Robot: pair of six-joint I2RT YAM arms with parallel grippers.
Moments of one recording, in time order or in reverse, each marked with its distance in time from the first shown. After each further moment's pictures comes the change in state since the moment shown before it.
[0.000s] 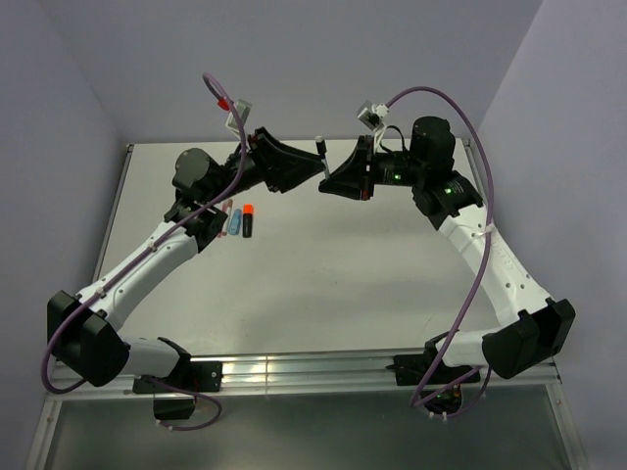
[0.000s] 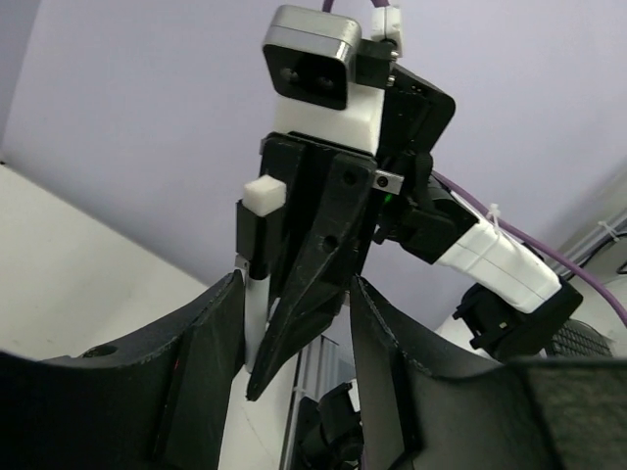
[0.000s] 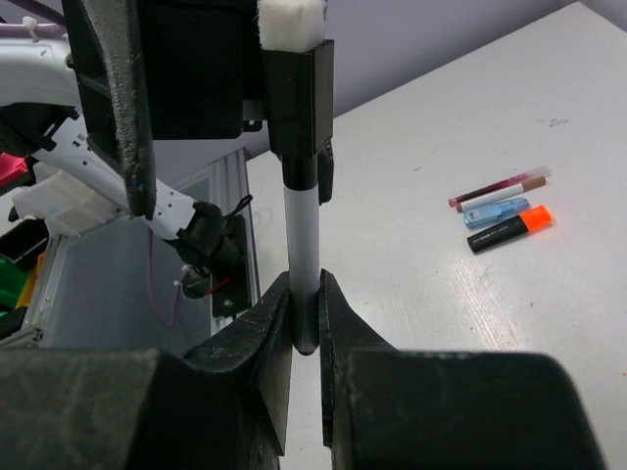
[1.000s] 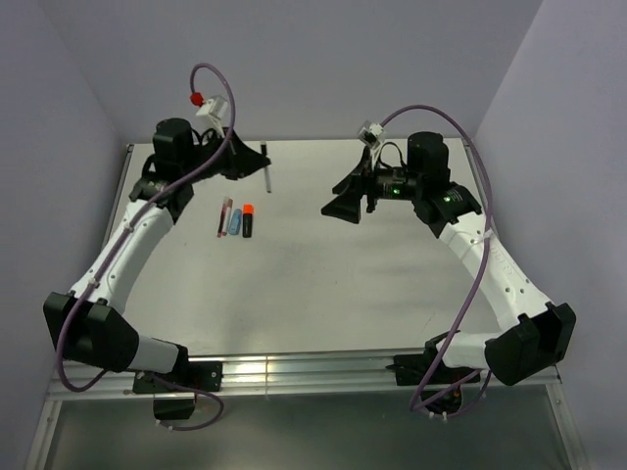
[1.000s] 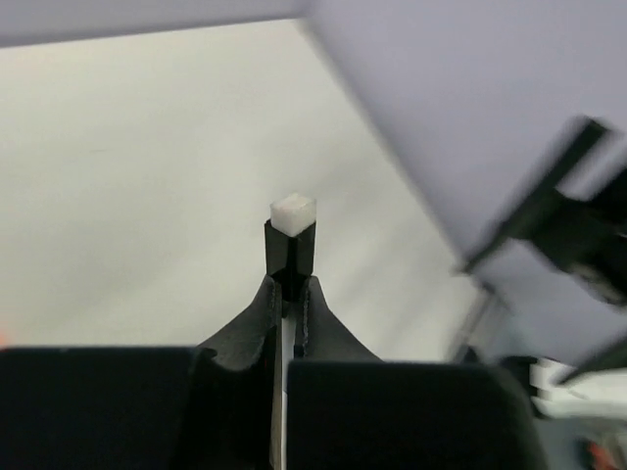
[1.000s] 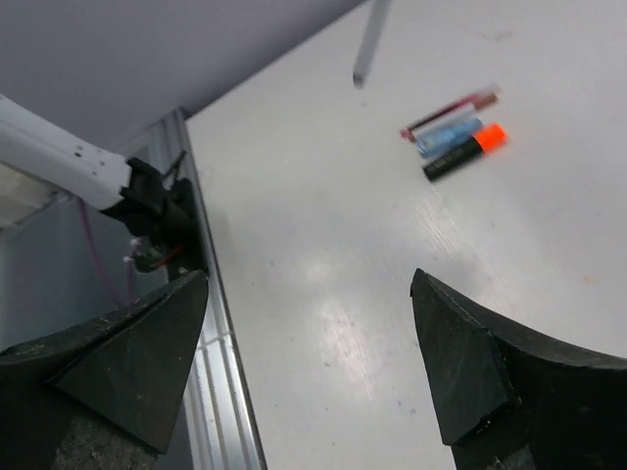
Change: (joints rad) left arm 0.246 0.037 0.121 -0.652 -0.032 0.346; right arm -0.012 -0.031 -0.101 -0.103 0.080 -0.108
